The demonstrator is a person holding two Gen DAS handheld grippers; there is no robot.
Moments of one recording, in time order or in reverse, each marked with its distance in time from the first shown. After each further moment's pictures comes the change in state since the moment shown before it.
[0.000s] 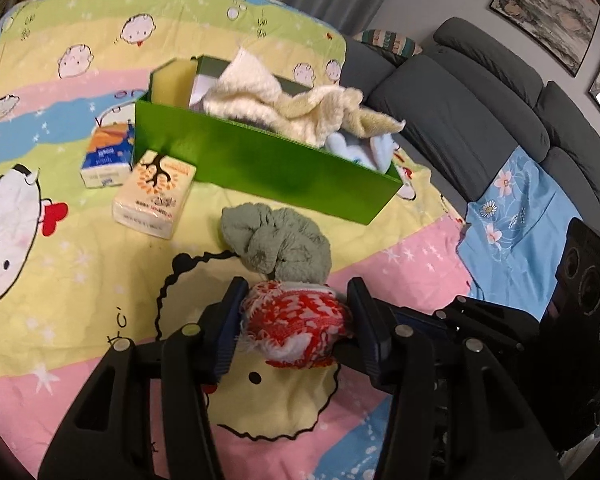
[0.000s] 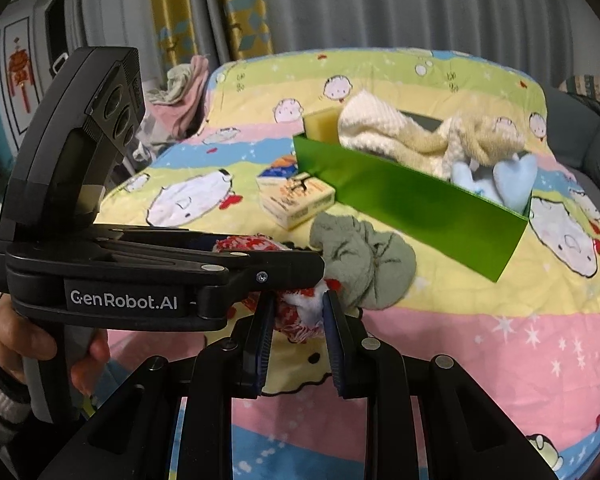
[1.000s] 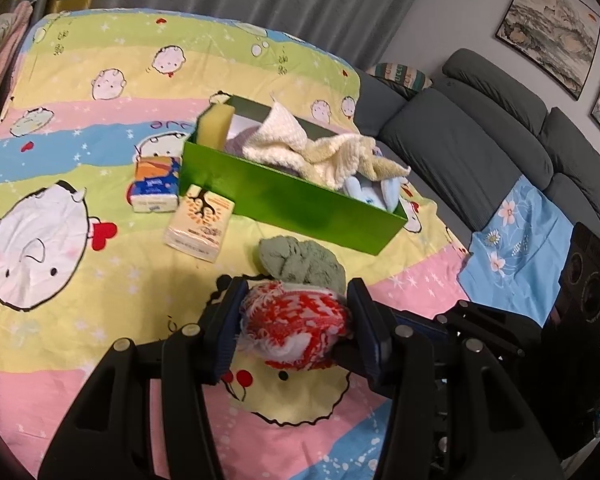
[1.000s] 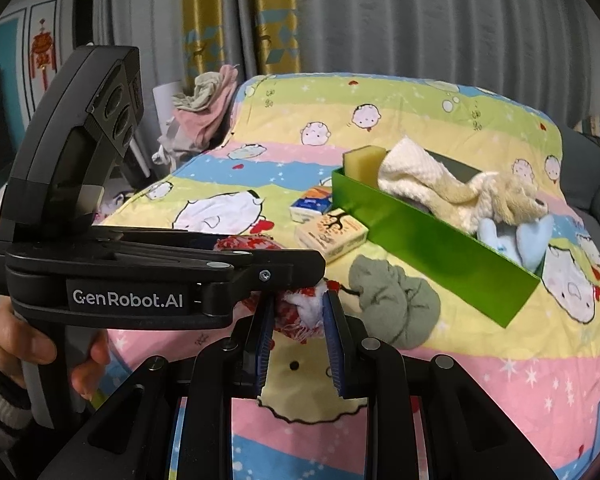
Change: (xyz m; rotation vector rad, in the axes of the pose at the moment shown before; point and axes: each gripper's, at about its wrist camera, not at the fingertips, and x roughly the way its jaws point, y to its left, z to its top) left arm -0.046 0.011 0.002 -0.032 -0.113 0.045; right arm -0.006 0.032 0.020 -0.102 -0.047 0.011
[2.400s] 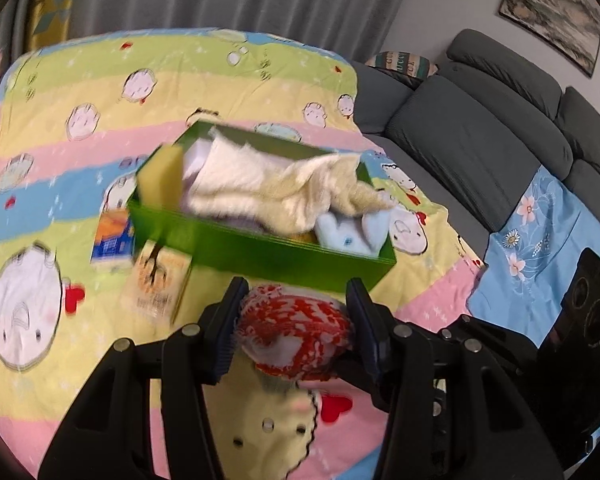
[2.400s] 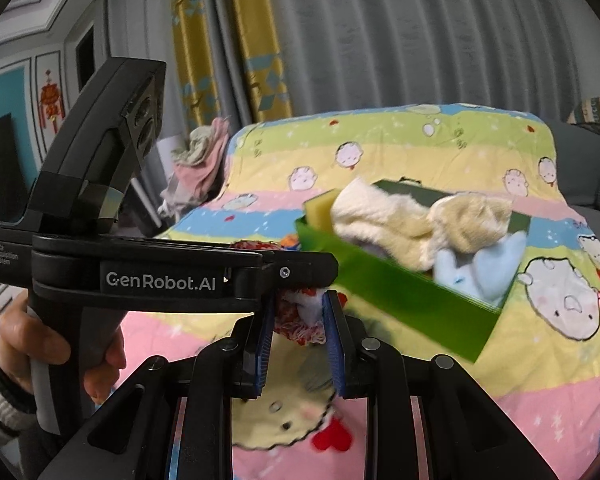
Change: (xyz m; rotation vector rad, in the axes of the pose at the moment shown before) left arm 0.046 -0.063 0.053 0.069 0.023 0.092; right arm -0.018 -0.078 0.008 0.101 -0.171 0.079
